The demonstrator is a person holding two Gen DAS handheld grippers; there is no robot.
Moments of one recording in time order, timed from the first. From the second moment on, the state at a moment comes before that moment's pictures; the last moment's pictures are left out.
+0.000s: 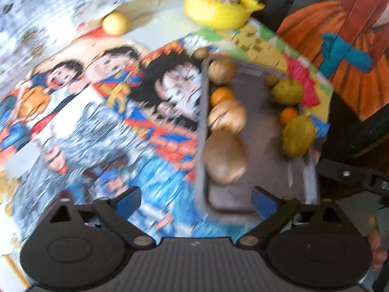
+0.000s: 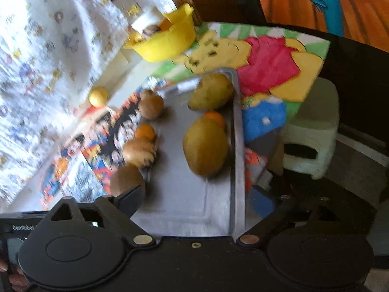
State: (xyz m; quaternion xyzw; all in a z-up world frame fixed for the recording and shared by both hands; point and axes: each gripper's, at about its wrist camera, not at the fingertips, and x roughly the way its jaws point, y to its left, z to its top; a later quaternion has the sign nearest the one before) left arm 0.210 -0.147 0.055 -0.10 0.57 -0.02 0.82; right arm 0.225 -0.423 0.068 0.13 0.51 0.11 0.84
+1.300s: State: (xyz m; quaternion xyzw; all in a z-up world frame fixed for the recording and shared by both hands) left arm 0.269 0.011 0.046 -0.02 0.65 0.09 0.75; right arm 0.255 -0.255 0.094 0.04 0.59 0.17 0.79
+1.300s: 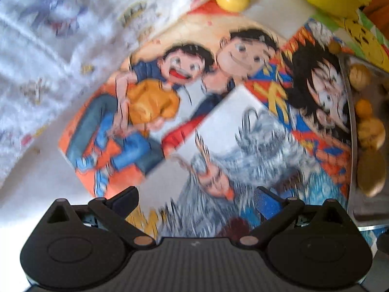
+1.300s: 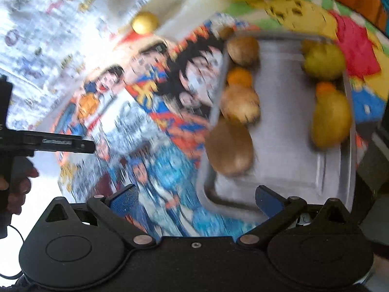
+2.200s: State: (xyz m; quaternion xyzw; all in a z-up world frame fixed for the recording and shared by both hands) left arm 0.418 -0.016 0.016 0.07 0.38 -0.01 0.92; right arm 0.398 -0.200 0.048 -0.18 0.36 0.16 0.90
